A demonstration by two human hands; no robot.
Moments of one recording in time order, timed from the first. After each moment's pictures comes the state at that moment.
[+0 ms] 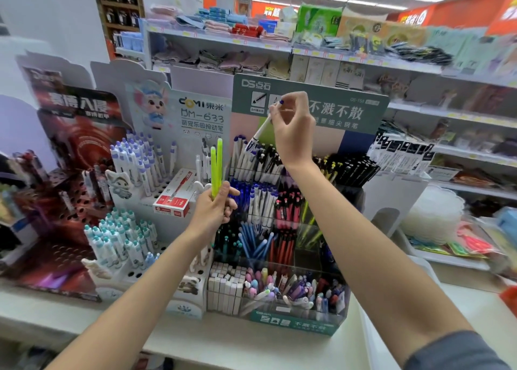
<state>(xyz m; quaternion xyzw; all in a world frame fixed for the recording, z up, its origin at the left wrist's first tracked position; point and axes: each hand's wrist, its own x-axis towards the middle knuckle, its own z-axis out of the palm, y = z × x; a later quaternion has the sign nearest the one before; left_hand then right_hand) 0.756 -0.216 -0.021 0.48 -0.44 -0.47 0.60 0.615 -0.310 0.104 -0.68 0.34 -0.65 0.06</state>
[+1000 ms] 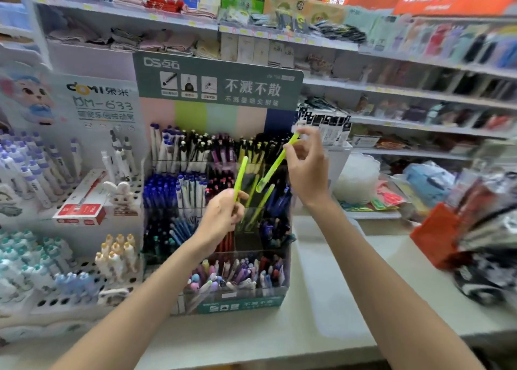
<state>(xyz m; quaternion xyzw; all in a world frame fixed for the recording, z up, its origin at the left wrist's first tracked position) 0.623 -0.226 -0.035 0.42 -0.56 -0.54 0.47 0.443 -0.252 0.045 -0.63 0.50 -0.60 0.03</state>
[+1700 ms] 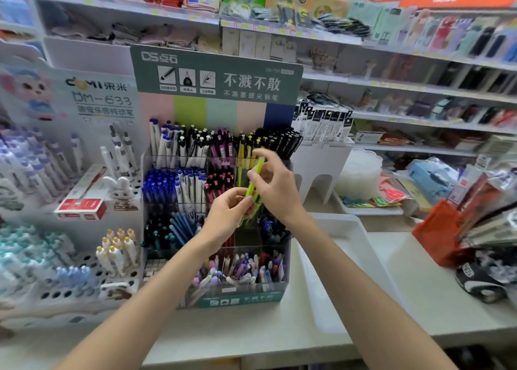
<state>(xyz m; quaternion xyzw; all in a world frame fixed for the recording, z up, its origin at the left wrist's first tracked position) 0.613 -0.222 -0.043 0.41 -0.56 -0.52 0.49 0.477 -0.240 0.006 -0.71 0.46 -0.50 0.15</state>
